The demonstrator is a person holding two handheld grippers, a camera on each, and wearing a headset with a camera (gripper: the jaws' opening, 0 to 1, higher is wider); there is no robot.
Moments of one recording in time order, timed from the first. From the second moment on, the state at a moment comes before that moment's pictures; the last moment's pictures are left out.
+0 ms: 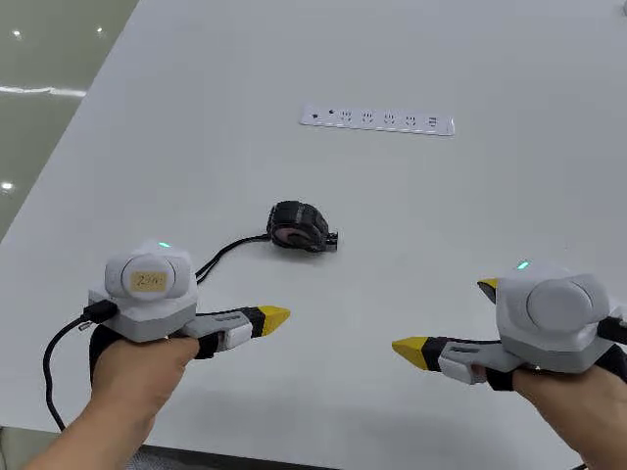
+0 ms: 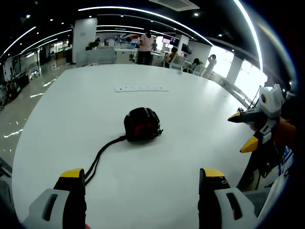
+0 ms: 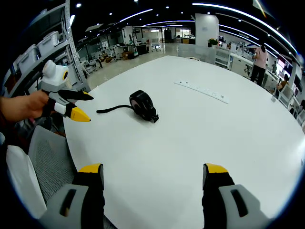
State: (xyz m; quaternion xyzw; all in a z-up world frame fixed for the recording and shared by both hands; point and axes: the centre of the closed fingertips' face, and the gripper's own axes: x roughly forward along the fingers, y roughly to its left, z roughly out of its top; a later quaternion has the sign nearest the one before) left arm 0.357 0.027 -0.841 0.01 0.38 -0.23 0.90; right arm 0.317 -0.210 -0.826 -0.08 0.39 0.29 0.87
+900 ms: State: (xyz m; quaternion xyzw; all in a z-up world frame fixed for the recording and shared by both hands) left arm 0.379 0.021 -0.845 0.02 0.38 -0.25 0.89; right arm 0.338 -0.198 -0.840 -0.10 0.40 0.31 0.86
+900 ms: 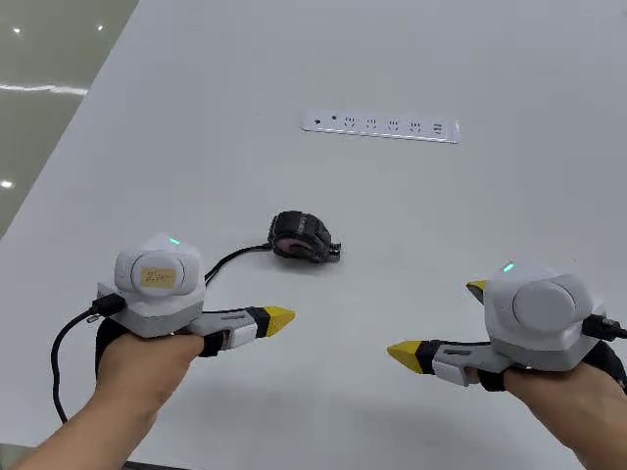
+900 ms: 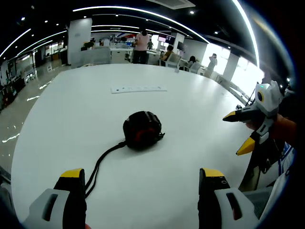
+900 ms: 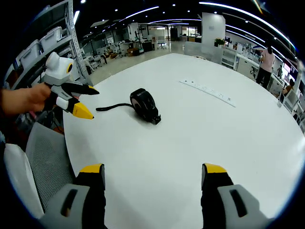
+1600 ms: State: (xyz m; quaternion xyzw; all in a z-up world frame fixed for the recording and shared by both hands) left arm 0.394 0.019 -0.849 0.03 0.38 -0.27 0.89; right arm 0.351 -0.193 -0.847 -0.12 0.40 0.33 0.85
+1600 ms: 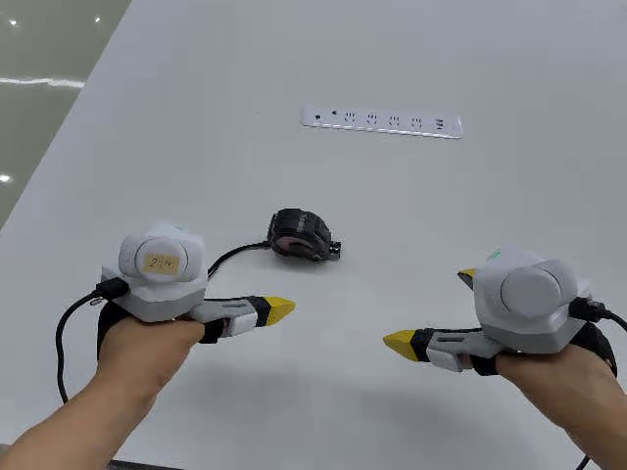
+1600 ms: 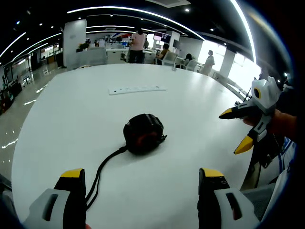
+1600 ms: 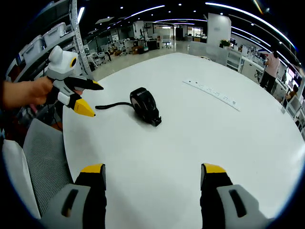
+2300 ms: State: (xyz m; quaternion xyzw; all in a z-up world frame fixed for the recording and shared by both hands) left arm 0.402 0.015 -0.857 0.06 0.38 -0.29 0.87; right arm 0.360 -0.187 -0.856 -0.14 0.40 0.35 0.84
